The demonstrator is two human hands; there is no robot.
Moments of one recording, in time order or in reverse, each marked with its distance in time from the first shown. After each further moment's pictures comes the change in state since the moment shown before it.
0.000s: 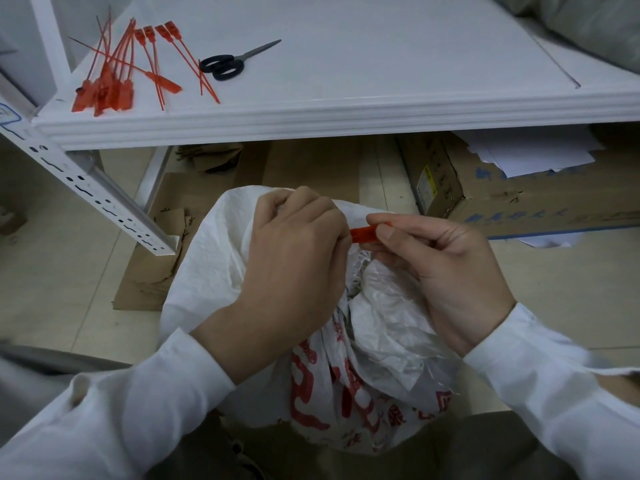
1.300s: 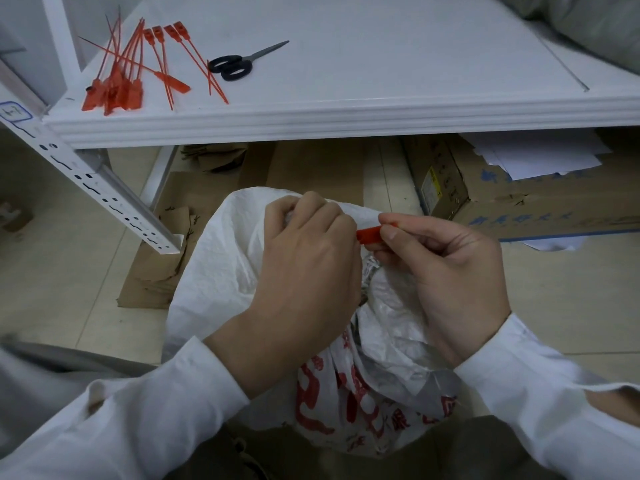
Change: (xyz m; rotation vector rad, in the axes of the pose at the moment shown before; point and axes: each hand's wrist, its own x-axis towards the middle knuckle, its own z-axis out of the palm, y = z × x) left_hand -0.005 0.009 0.002 0.086 0.031 -0.012; right_hand -0.006 0.003 0.014 -0.004 0.148 -0.106
